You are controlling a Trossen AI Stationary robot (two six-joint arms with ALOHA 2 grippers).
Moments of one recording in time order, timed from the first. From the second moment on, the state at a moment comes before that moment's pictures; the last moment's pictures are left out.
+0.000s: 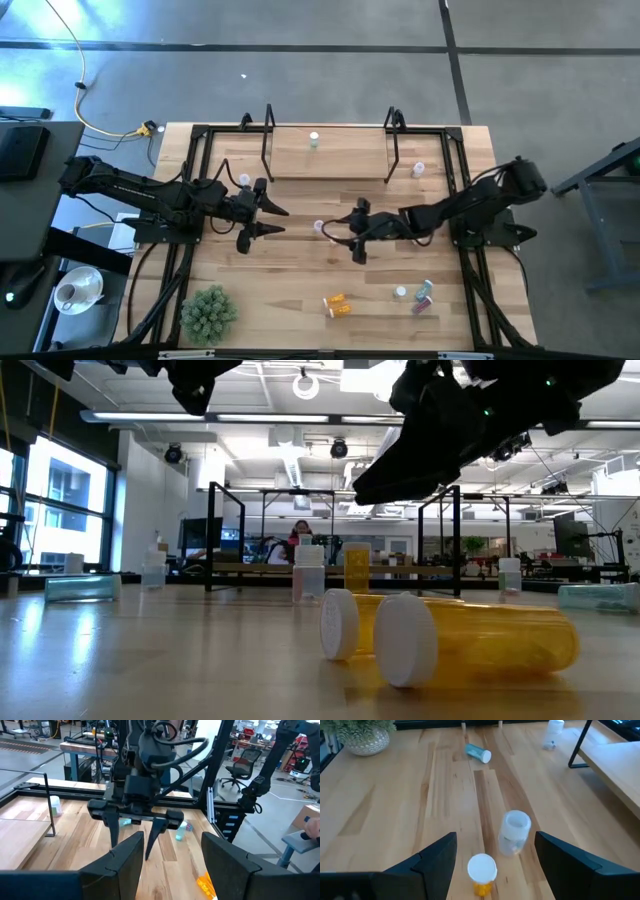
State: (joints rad) left arm -0.05 0.93 0.54 0.26 0.01 -0.15; right arm 0.23 1.57 0.71 0.37 0.28 0.17
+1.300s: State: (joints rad) left arm -0.05 0.93 0.54 0.24 0.01 -0.15; right arm 0.22 1.76 0.99 -0.09 0.23 0.19
